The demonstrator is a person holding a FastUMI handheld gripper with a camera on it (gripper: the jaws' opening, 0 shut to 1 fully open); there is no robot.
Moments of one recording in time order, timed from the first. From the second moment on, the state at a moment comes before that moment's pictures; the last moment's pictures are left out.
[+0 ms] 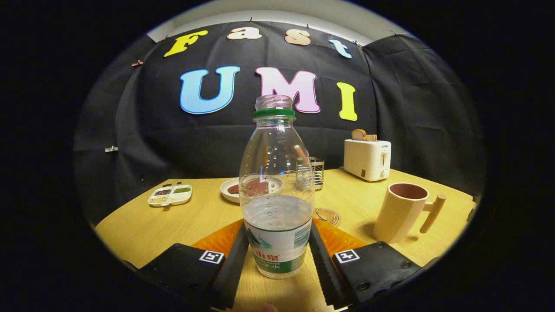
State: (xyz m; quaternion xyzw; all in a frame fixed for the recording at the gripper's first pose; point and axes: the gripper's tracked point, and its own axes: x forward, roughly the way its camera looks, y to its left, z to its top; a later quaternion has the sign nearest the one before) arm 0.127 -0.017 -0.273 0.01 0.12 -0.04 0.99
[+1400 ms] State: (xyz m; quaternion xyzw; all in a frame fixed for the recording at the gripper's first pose) arm 0.106 -0.017 -0.228 0.46 0.22 -0.01 0.86
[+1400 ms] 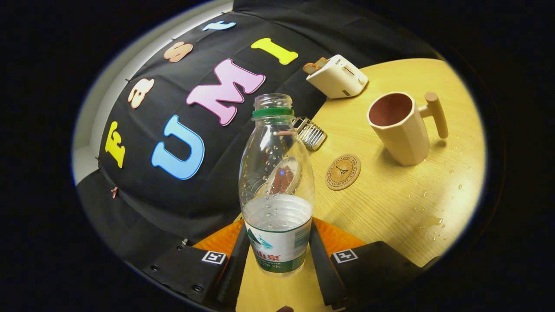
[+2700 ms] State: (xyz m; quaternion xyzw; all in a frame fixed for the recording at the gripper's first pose) arm 0.149 -0.061 -0.225 0.72 0.16 -0.06 0.68
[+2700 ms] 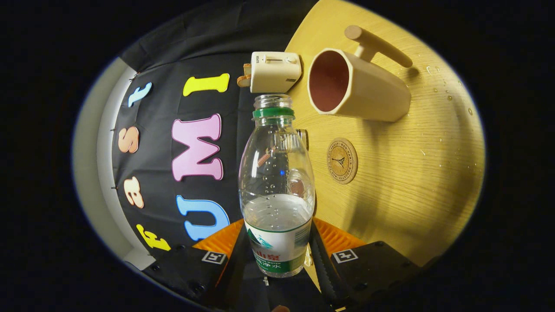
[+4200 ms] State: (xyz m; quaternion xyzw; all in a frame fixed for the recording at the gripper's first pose) arm 0.172 -0.071 -0.223 0.78 0.11 -0.08 0.61
